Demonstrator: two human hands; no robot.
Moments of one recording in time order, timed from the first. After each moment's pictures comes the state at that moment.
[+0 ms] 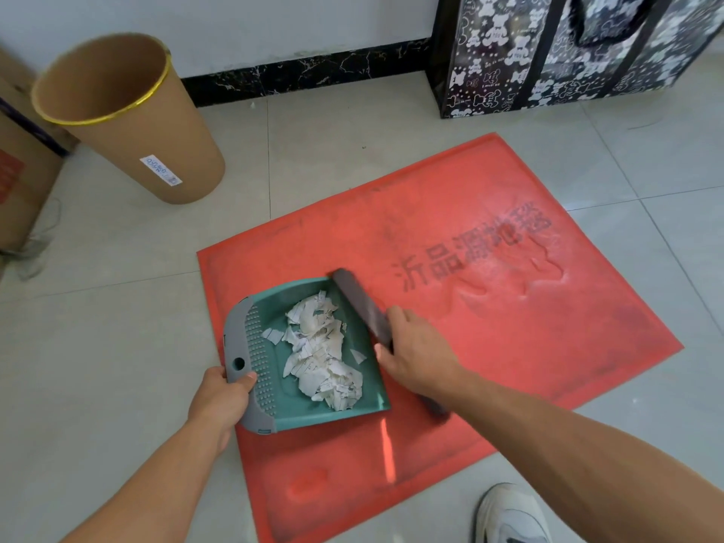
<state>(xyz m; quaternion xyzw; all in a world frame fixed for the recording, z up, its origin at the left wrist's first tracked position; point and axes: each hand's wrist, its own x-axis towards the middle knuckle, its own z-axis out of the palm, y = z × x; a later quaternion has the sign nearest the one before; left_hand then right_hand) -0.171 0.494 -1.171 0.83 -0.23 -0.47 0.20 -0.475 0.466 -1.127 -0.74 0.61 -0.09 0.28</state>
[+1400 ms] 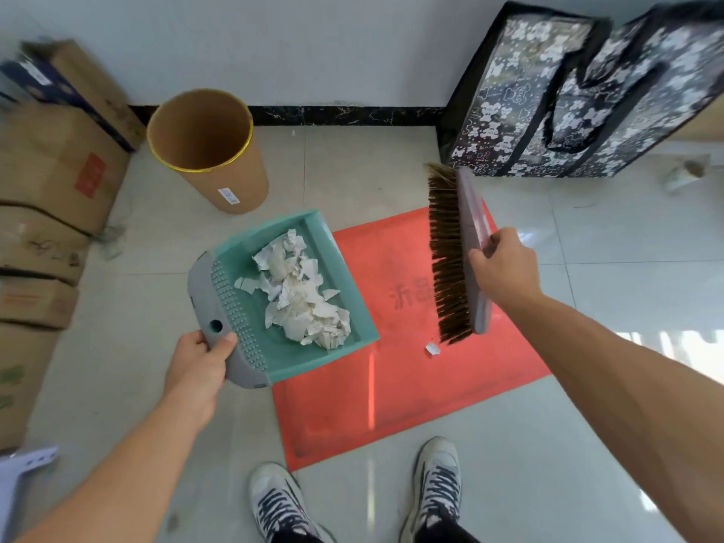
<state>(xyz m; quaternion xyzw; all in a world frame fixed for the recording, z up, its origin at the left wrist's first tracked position) -0.145 0.478 -0.880 0.79 -0.15 -0.48 0.34 -0.539 0.356 -0.817 -0.51 0.81 -0.14 0.26</state>
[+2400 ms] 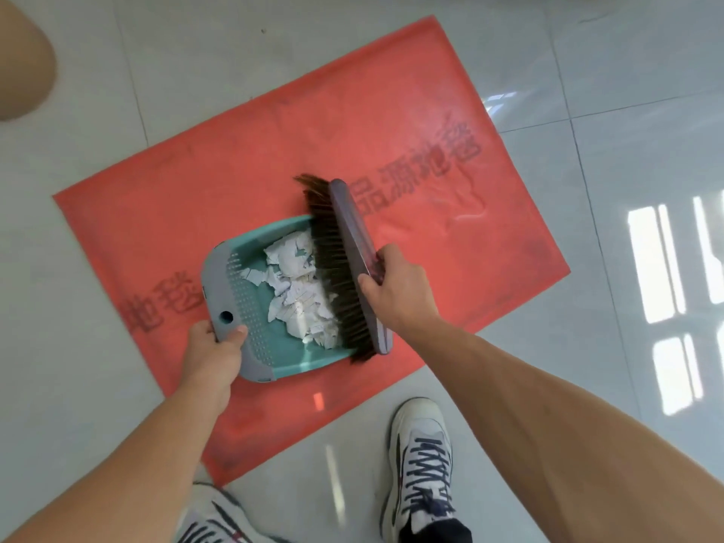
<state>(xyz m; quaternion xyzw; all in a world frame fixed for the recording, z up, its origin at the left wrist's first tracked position) -0.292 0.477 -1.148 0.83 -0.19 -0.50 0.16 -0.548 0.441 -1.093 -0.49 0.77 -0.08 0.41</state>
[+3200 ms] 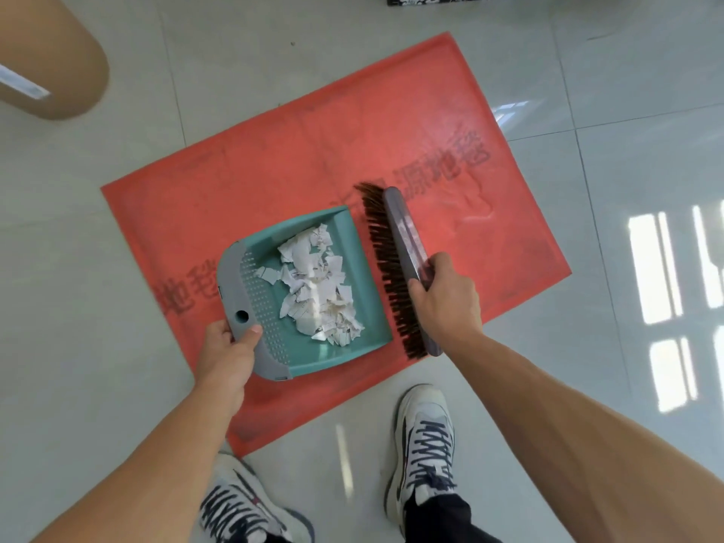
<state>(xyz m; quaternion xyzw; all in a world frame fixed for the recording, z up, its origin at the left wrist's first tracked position) -0.285 0.499 -1.102 0.81 -0.16 -0.52 0.21 -0.567 0.471 -1.053 -0.45 0.83 -0.03 0.33</state>
